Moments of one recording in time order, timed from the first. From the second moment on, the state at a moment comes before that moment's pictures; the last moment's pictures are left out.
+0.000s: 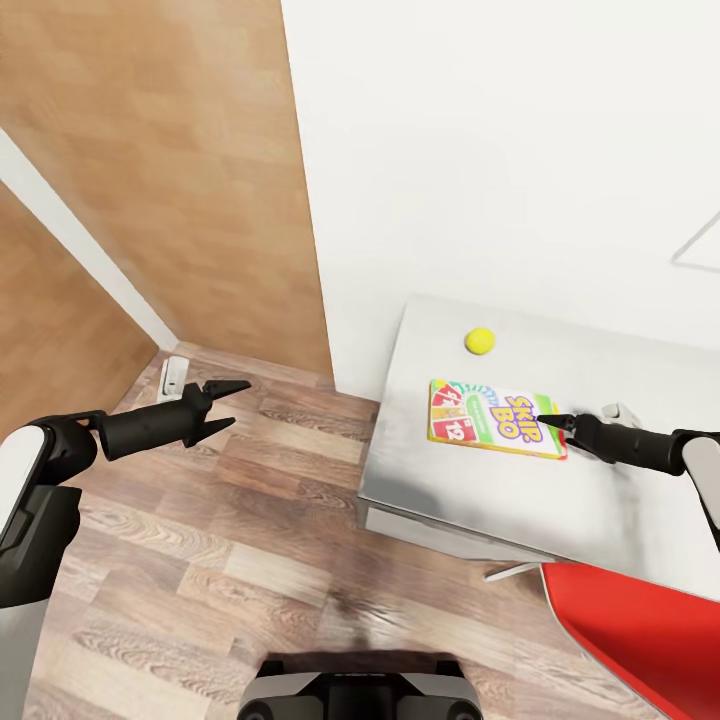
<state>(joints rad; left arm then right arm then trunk) -0.68 0.31 0.07 -1.60 1.86 1.00 0.61 -0.75 -0.48 -0.19 -1.13 -0.74 1.04 0.34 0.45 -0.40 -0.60</state>
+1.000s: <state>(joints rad) -0.68 0.31 0.07 -1.59 1.86 1.00 0.61 -0.75 -0.48 -0.19 -1.13 -0.73 1.04 0.34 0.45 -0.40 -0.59</state>
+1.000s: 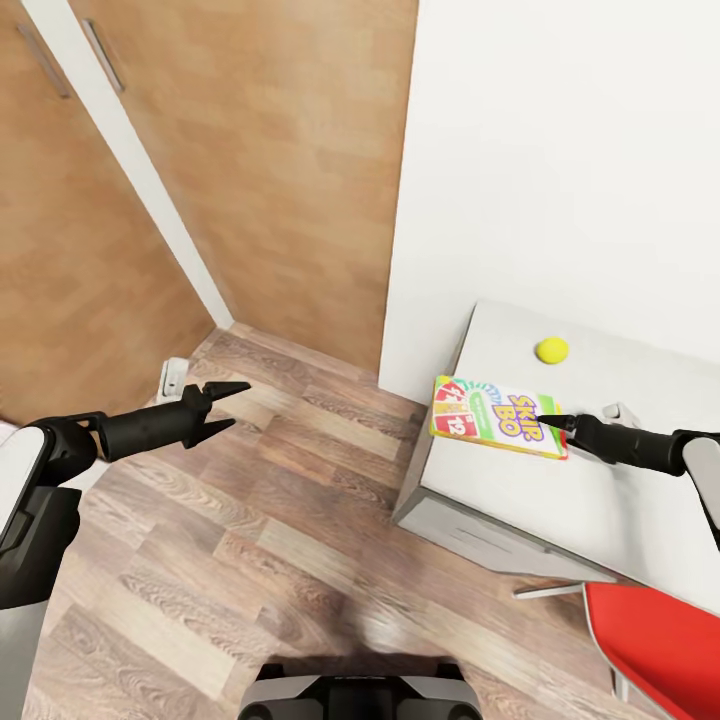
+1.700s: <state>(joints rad) -0.68 0.31 0.07 -1.59 1.86 1.00 0.61 -0.75 -0.48 -0.19 -1.13 -0.74 1.04 0.34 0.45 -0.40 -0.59</state>
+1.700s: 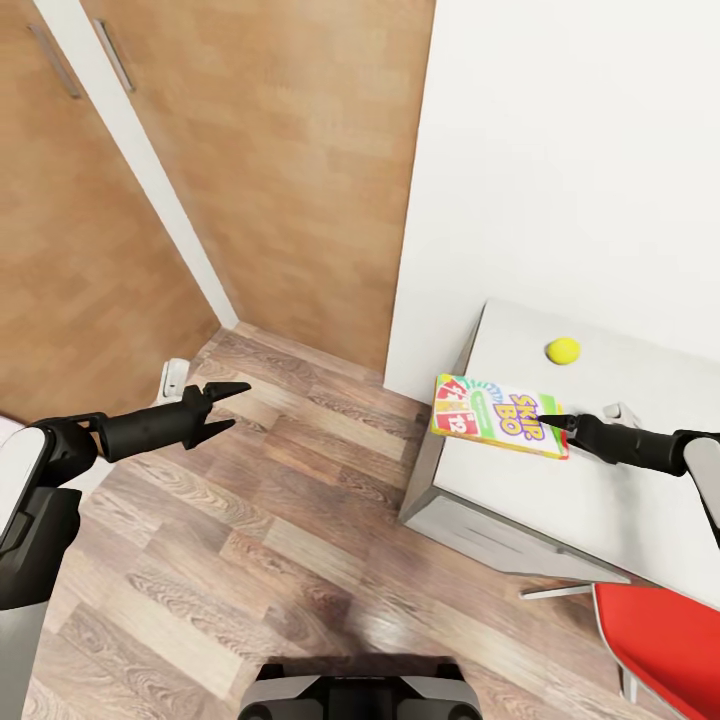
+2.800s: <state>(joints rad) -0.68 0.31 0.07 -1.60 1.86 1.00 0.61 -0.75 -0.49 -0.20 -1.13 -0.74 1.04 0.34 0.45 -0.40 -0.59</state>
